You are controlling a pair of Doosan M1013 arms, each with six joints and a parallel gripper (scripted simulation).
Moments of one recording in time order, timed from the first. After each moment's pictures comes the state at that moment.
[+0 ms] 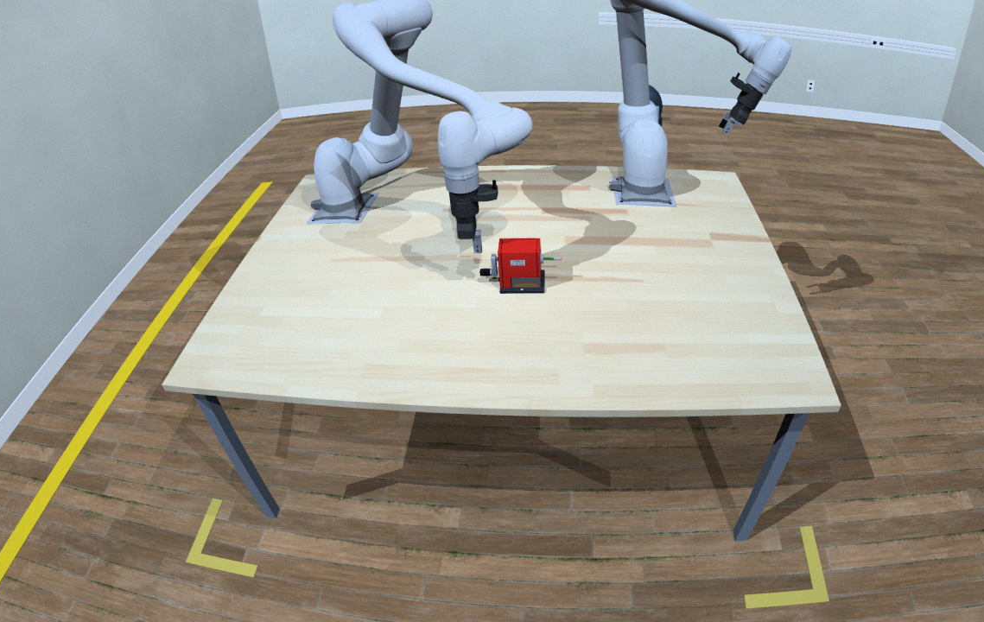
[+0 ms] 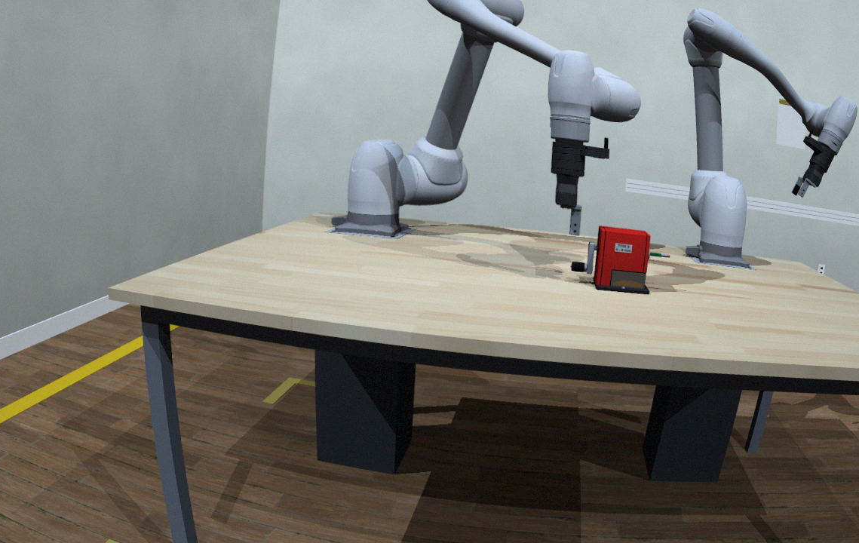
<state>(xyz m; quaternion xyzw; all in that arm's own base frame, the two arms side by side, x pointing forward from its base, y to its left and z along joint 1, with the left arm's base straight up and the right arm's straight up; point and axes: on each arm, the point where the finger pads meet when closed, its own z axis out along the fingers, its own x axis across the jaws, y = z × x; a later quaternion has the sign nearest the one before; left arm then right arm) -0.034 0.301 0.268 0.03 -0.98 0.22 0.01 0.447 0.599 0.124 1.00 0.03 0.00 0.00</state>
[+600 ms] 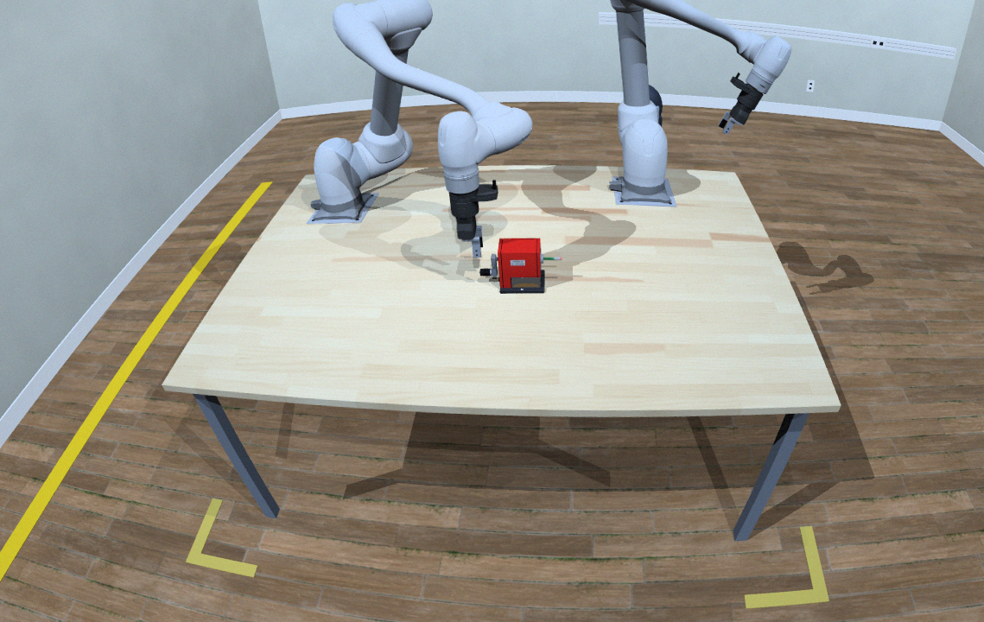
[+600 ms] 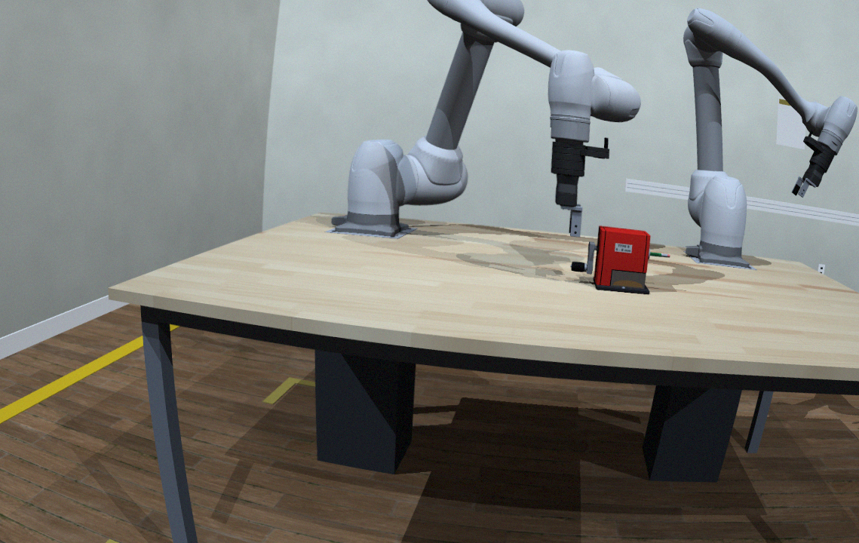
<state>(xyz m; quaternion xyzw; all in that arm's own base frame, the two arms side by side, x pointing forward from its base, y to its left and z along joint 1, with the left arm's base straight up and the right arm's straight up) -0.034 0.301 0.268 0.03 -0.98 0.22 0.01 0.447 0.599 0.124 1.00 0.03 0.00 0.00</state>
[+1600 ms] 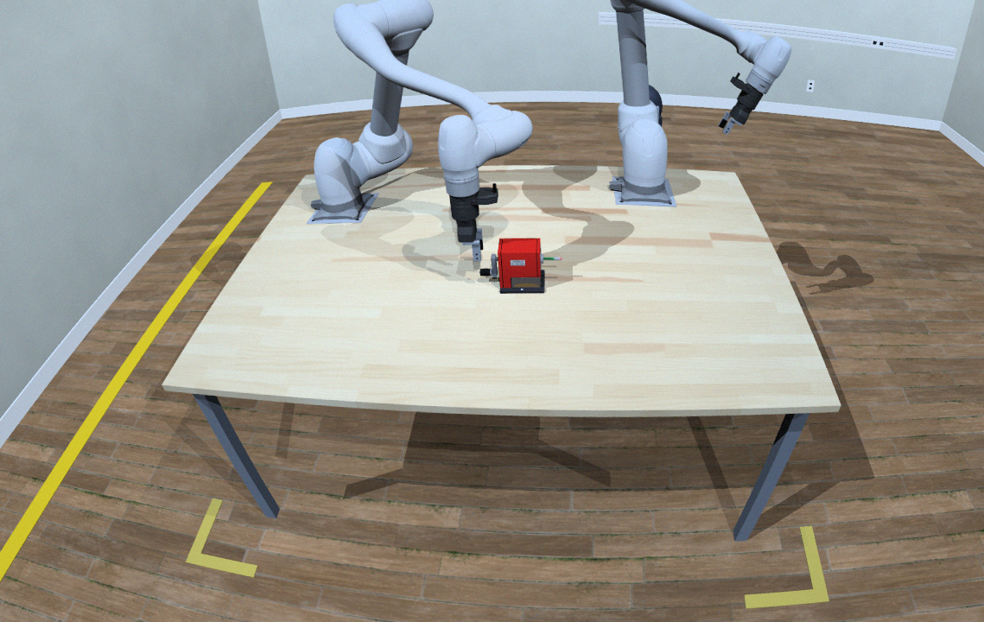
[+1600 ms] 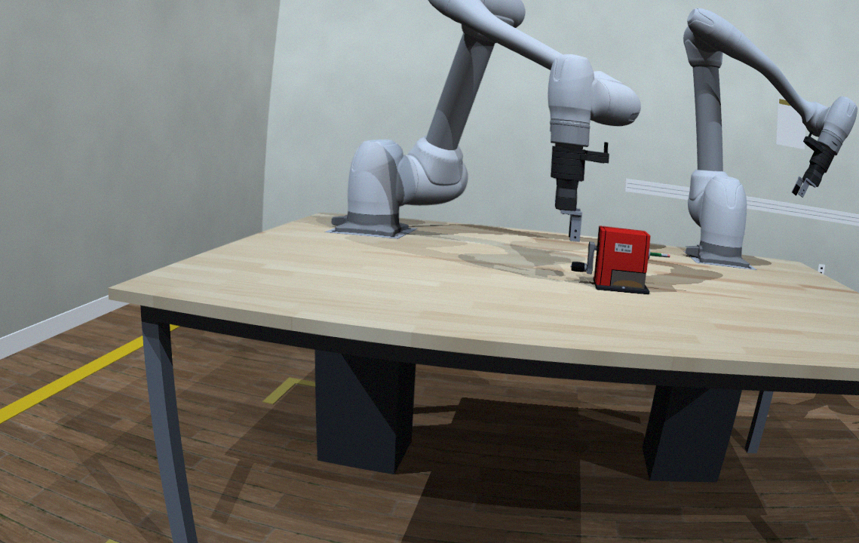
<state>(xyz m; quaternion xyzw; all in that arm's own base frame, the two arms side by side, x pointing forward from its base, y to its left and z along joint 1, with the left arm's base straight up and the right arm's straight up) -0.034 0.301 0.268 0.03 -0.98 0.22 0.01 0.447 0.599 0.114 1.00 0.03 0.00 0.00</state>
